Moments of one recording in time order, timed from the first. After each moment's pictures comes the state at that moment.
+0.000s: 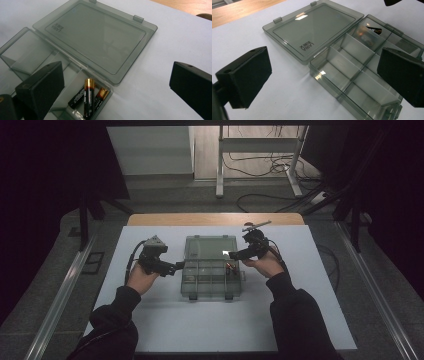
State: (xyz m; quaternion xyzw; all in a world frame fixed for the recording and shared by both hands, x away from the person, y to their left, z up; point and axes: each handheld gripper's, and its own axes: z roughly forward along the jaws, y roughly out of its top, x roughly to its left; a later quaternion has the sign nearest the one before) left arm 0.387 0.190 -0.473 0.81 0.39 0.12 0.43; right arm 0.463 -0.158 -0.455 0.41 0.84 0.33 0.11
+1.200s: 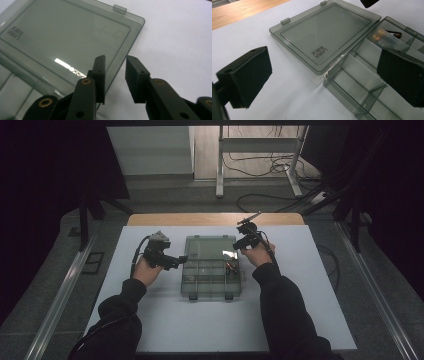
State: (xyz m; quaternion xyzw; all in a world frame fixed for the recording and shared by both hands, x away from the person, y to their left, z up) left arm 0.419 0.186 -0.488 0.81 0.39 0.12 0.43; right arm 0.516 -0.142 -0.475 0.47 0.84 0.25 0.09
